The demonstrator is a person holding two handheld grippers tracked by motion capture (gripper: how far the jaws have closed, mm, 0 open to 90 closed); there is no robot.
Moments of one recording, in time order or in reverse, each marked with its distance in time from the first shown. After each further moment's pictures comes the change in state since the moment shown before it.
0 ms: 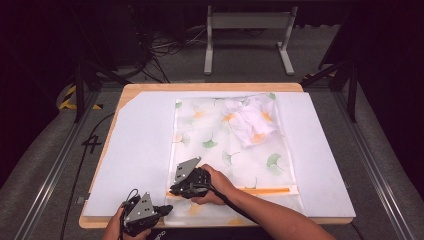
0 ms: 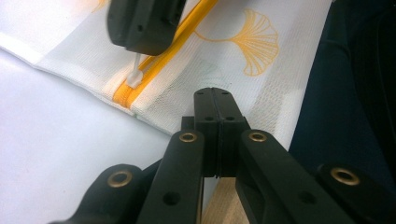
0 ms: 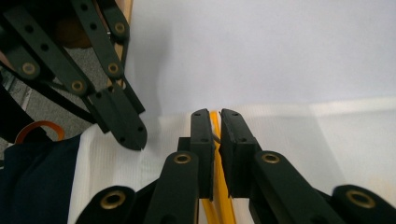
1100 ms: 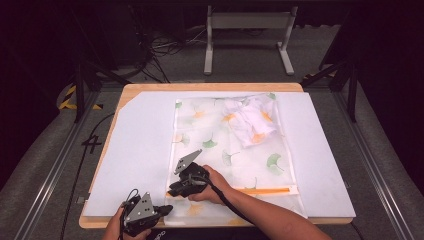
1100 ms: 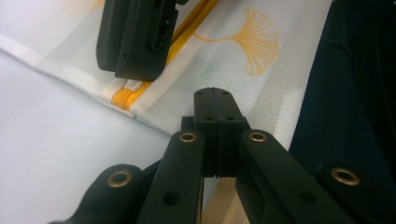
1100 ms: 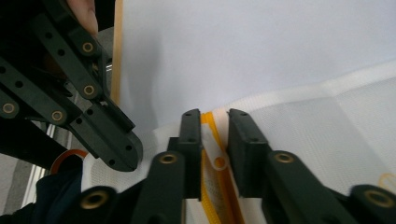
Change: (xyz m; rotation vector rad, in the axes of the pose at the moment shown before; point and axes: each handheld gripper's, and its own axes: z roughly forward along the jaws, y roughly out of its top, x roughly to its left) left arm 0.000 0.000 0.000 0.001 0.001 0.002; right arm -0.018 -0.006 0.016 -0.021 0.105 0.221
